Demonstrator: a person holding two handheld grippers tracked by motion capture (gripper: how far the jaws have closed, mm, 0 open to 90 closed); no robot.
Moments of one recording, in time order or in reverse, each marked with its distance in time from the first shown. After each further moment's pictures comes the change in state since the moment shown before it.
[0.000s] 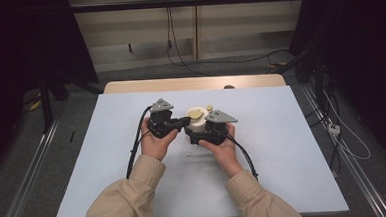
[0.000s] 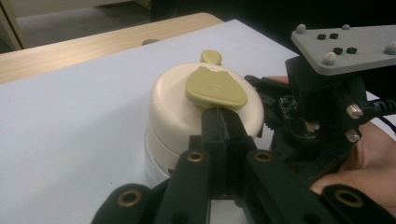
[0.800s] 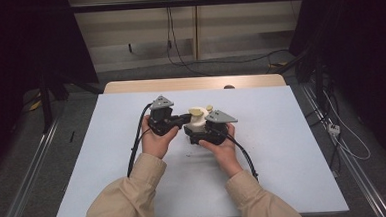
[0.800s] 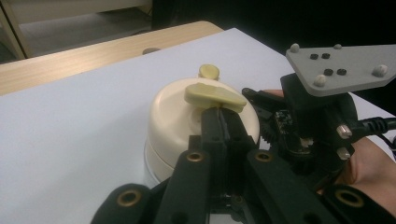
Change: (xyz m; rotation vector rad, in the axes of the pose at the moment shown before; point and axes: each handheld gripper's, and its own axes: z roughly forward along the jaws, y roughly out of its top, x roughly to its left) left arm -0.002 0.009 -0.001 -0.022 0.003 -0.002; right arm 0.000 0.000 0.000 -0.001 -0.003 0.001
